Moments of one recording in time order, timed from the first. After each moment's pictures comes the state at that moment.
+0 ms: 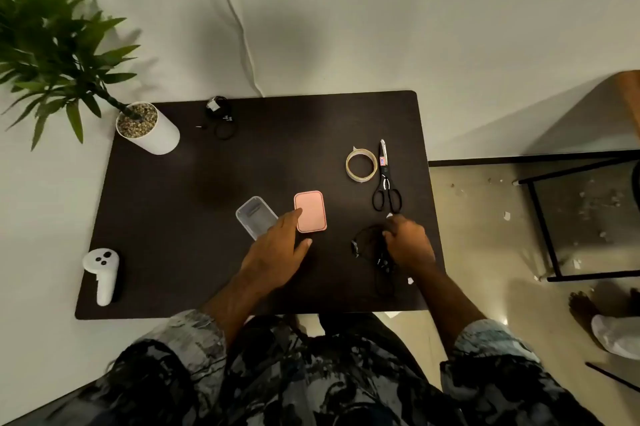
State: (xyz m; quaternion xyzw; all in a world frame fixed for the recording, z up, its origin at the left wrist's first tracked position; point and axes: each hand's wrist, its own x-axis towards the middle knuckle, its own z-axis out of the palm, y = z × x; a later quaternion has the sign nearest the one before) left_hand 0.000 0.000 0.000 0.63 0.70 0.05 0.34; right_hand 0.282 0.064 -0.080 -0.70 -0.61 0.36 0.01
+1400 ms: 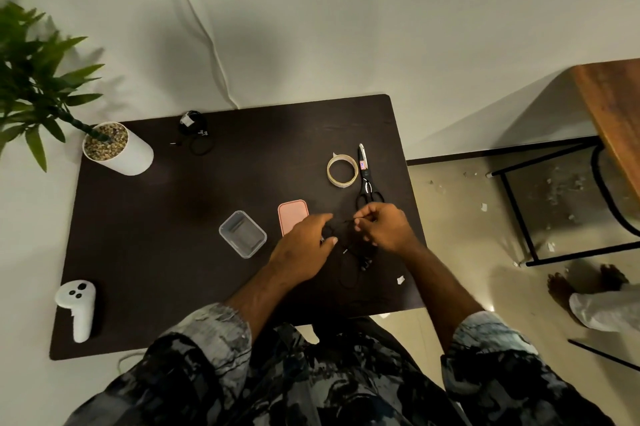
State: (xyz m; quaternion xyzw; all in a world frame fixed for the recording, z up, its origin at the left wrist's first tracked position) left_hand 0.053 0.040 0.007 0.65 0.64 0.08 0.39; right_hand 0.262 0.090 -0.035 -0.66 -0.54 0.50 0.13
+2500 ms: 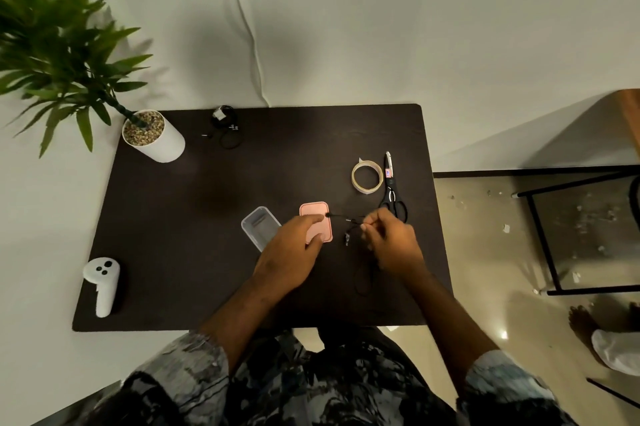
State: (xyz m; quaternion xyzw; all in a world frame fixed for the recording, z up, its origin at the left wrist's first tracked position) left_hand 0.007 0.018 0.027 0.60 0.70 0.15 0.35; right_hand 0.231 0.069 -0.018 -0.63 -0.64 0.41 0.13
